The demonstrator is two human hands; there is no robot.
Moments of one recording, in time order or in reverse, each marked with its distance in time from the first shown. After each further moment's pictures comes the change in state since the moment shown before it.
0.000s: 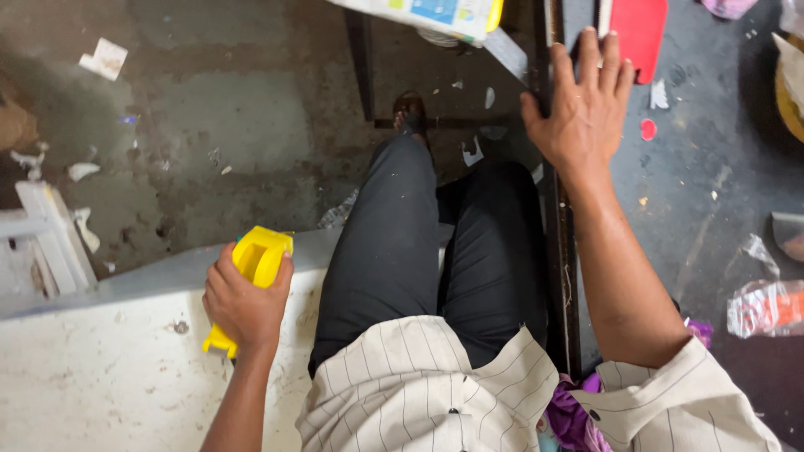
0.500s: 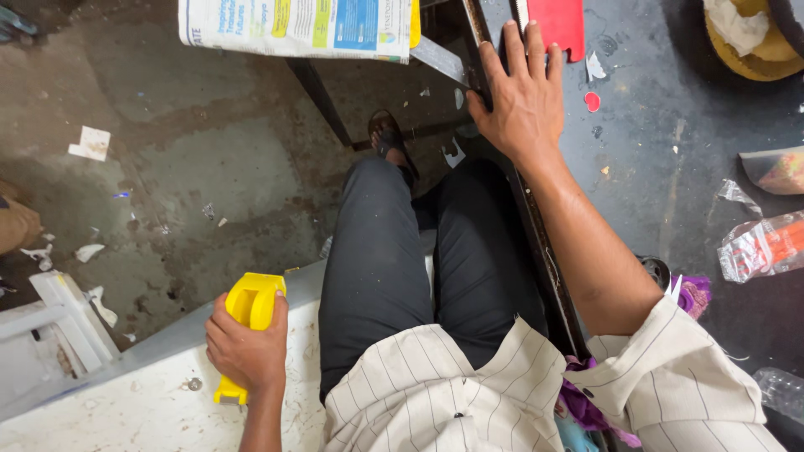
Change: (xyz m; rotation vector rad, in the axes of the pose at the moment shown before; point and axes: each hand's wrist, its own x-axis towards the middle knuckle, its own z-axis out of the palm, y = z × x) left_hand -0.002 0.003 0.001 0.045 -0.016 0.004; right_hand 0.004 -0.008 -0.015 0.003 0.057 0.010
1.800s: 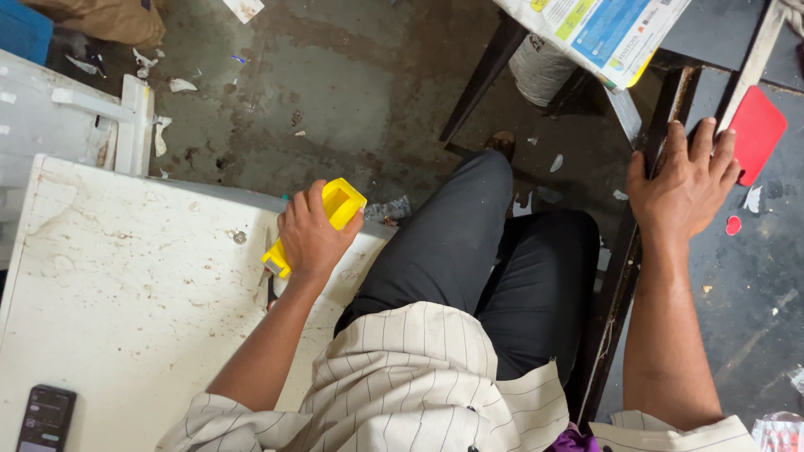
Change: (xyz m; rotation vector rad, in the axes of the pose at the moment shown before) left_hand 0.002 -0.008 -0.004 -0.116 0.034 -0.058; right_hand -0.013 0.012 0.021 -0.020 0.031 -0.081
